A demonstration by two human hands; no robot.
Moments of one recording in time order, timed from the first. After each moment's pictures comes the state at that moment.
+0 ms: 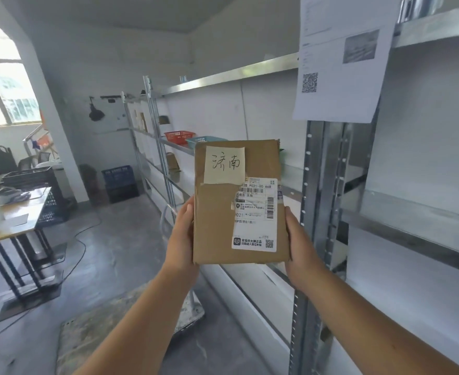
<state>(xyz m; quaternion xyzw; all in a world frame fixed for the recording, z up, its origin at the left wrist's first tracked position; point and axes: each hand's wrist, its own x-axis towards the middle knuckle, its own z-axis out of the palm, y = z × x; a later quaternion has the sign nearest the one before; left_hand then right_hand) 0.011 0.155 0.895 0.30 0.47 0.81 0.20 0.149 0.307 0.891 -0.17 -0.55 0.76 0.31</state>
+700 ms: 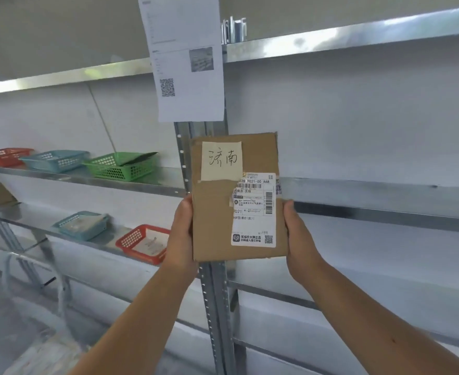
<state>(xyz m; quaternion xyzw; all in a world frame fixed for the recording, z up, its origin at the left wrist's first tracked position) 0.120 0.253 0.891 0.43 0.35 0.71 0.44 0.323 0.302 0.889 -0.35 -0.51 0.59 0.52</state>
